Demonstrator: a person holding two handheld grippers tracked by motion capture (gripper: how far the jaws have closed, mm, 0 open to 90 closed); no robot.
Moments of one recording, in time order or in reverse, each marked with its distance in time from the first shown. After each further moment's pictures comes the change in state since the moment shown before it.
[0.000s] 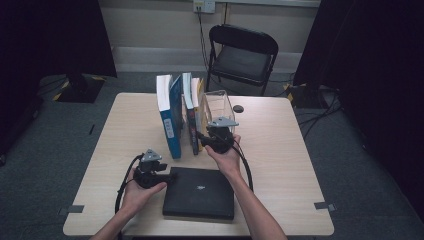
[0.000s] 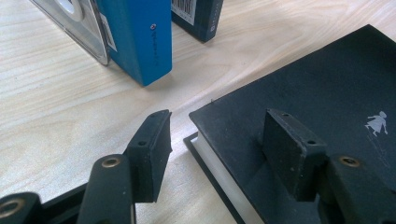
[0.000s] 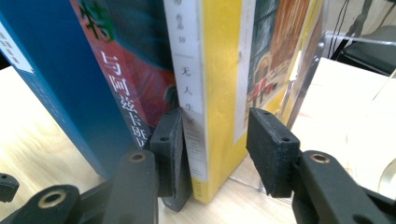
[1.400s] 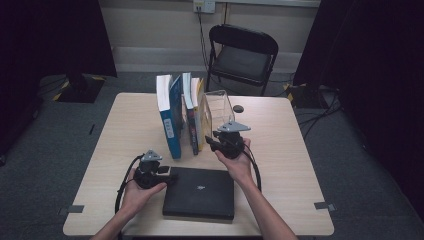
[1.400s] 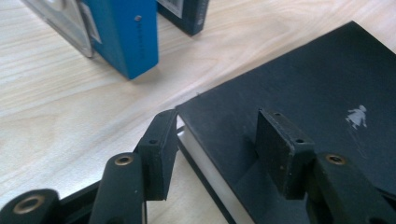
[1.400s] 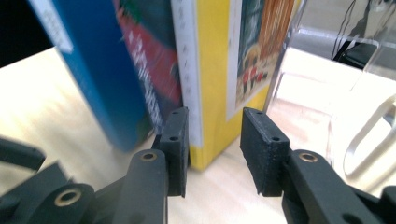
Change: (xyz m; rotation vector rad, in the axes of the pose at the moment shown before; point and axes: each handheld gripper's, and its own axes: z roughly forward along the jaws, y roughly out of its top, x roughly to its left) left arm -0.003 0.001 -0.002 0.028 -0.051 -0.009; right arm -0.008 -0.008 -0.037 0.002 0.035 -0.024
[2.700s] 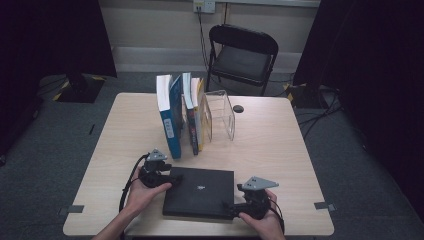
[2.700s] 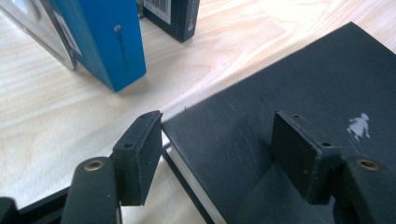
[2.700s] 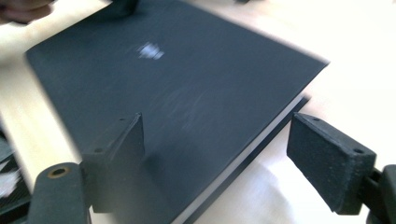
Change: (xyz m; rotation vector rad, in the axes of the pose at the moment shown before) left arm -0.004 0.006 0.013 -0.009 0.003 0.028; right arm 0.033 -0.125 -0.103 0.167 0.146 0.074
